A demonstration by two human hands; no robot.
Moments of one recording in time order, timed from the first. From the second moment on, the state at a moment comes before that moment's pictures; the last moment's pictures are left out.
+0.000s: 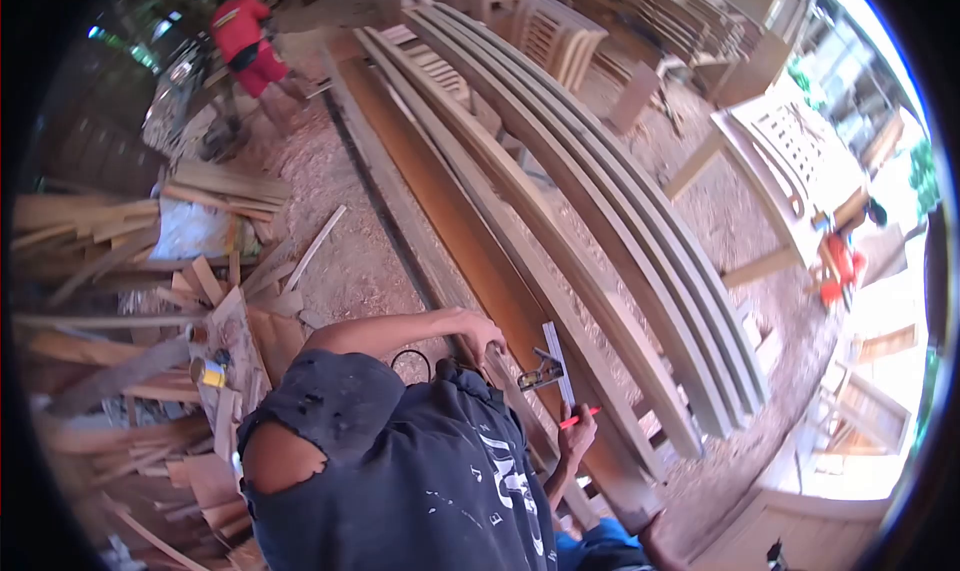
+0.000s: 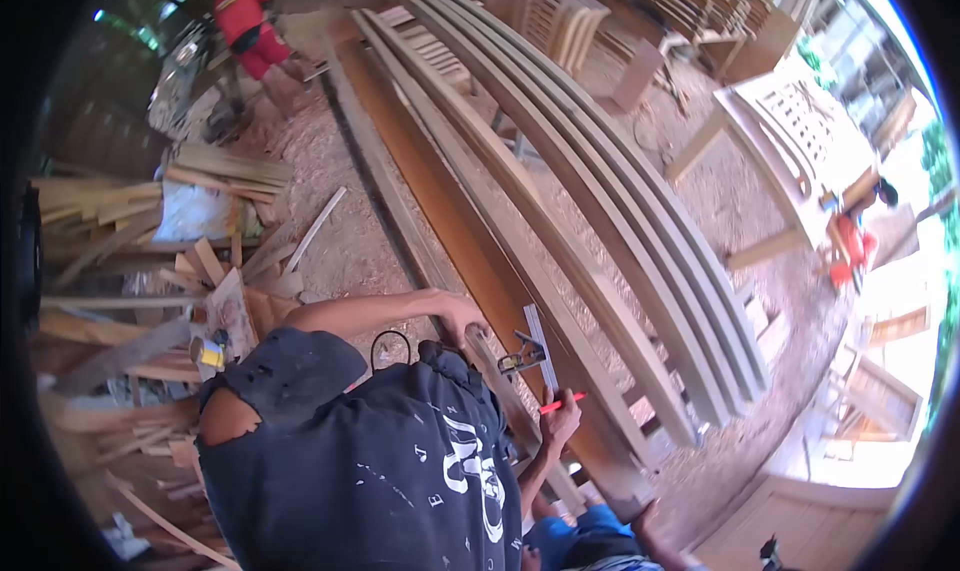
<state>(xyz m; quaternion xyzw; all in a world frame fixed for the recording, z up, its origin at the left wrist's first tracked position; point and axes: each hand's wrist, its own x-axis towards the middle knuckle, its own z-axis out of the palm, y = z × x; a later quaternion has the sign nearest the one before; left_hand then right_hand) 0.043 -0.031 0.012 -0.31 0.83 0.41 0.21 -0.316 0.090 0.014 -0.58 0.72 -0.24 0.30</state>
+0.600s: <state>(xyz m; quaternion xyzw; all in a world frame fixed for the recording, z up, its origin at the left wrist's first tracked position) -0.054 -0.232 0.033 -0.45 0.88 0.09 -0.09 -0.364 0.134 0.009 -0.38 0.73 -0.46 0.33</state>
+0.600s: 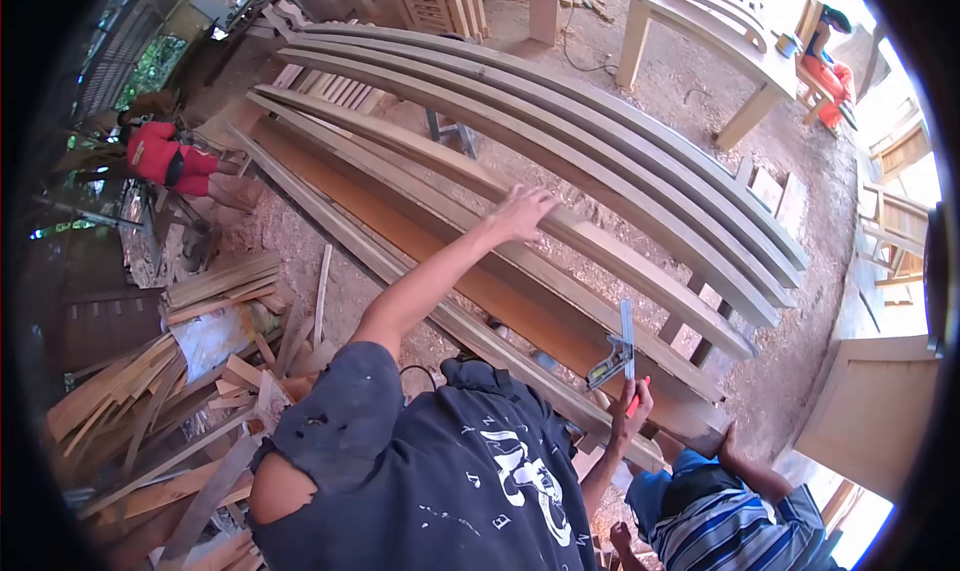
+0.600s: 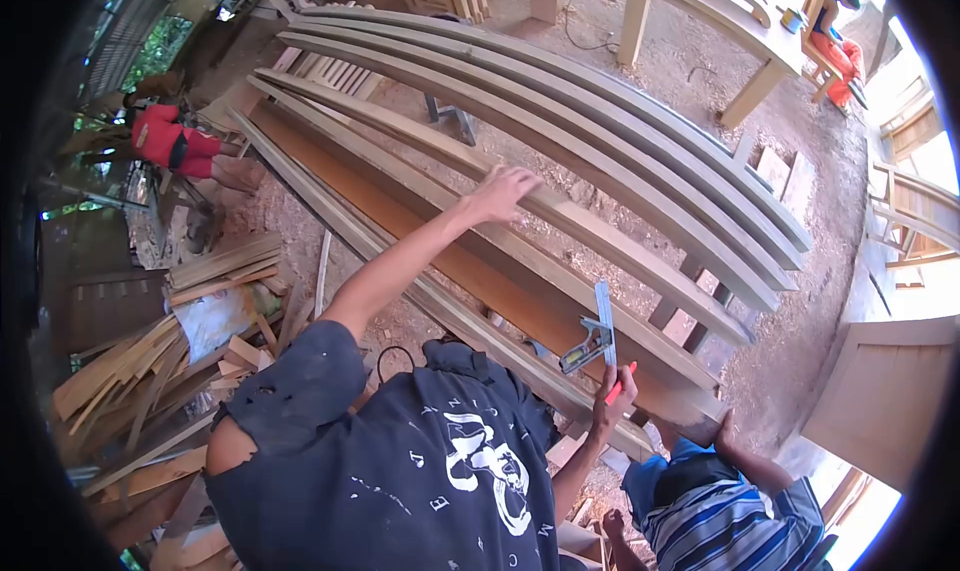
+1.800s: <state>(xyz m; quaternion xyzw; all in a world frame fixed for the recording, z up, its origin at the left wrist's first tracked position) -0.075 -0.274 0.010 -0.42 0.88 0.21 -0.02 -0.366 0.075 0.026 -0.42 0.80 -0.26 0.33</state>
